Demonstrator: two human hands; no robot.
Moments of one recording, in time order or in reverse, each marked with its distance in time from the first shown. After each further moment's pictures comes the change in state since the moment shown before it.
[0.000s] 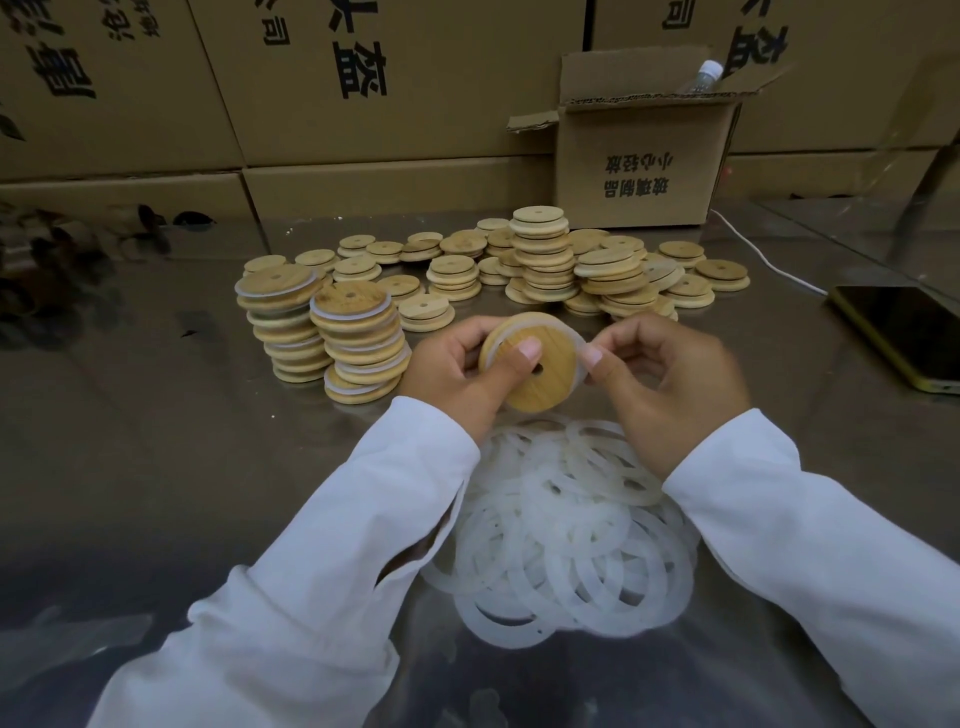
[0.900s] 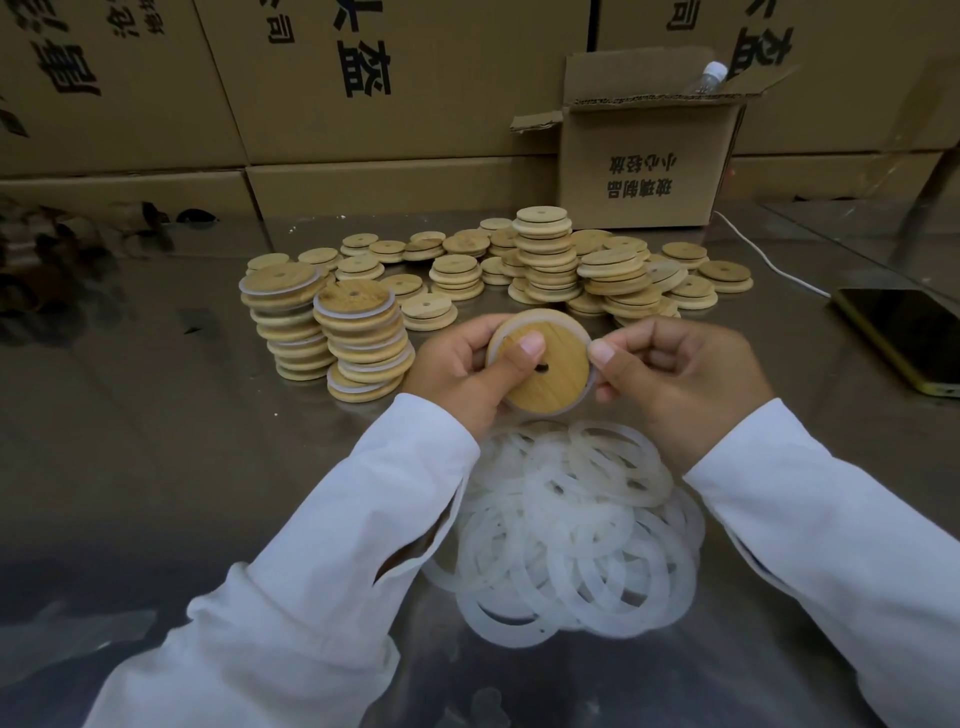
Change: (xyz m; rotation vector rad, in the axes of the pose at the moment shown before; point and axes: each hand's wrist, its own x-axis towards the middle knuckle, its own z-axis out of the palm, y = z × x) left_hand -0.001 0.001 -0.001 -0.107 -0.070 -0.065; right_hand 0.000 -0.008 -0.005 0.300 -0.066 0.129
